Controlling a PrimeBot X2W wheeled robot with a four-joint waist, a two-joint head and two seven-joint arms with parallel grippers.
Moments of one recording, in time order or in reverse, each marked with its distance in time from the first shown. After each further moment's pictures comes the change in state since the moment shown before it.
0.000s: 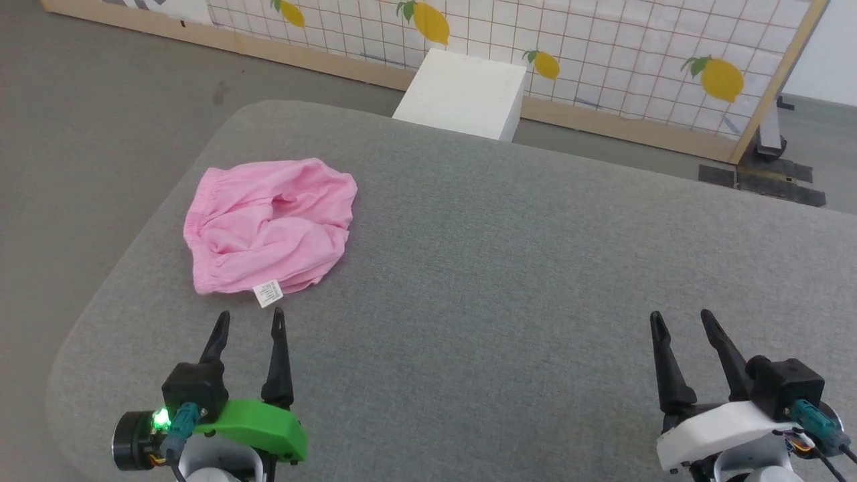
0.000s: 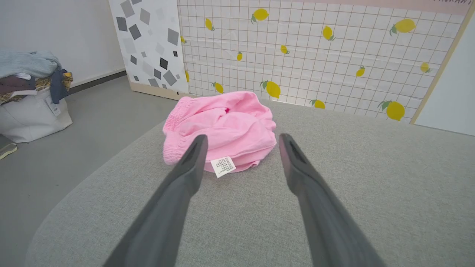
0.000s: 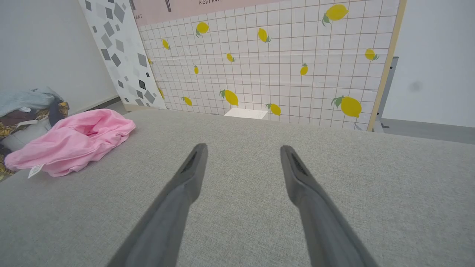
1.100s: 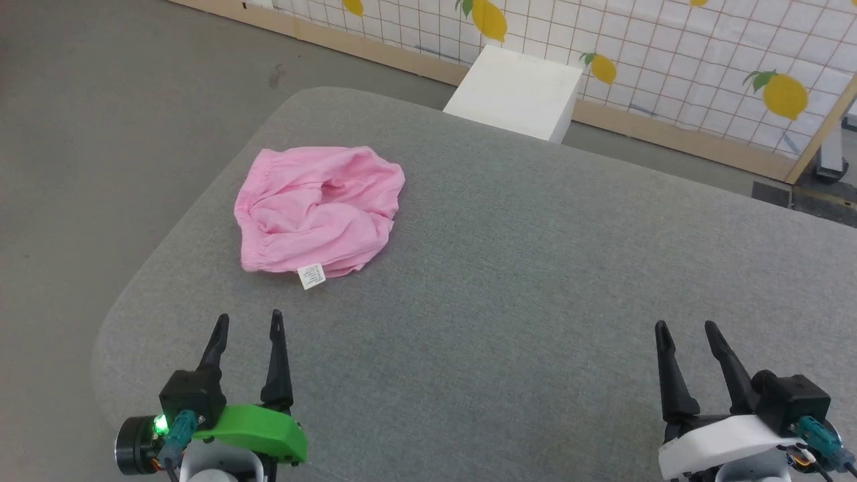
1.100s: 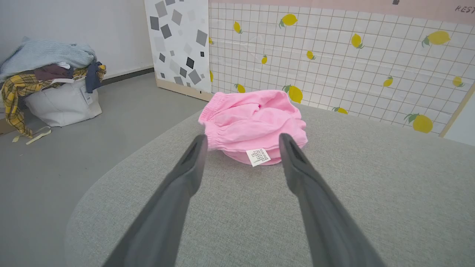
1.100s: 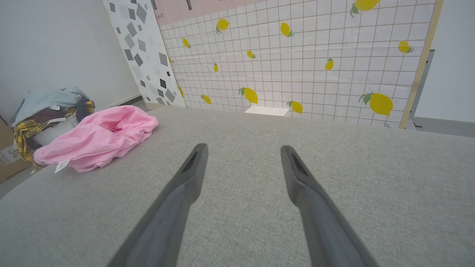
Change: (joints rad) left arm -0.010 0.000 -0.001 0.049 -0.028 0.000 -0.067; right arm 0.015 0.000 -0.003 0.040 0.034 0.000 -0.063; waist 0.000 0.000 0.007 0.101
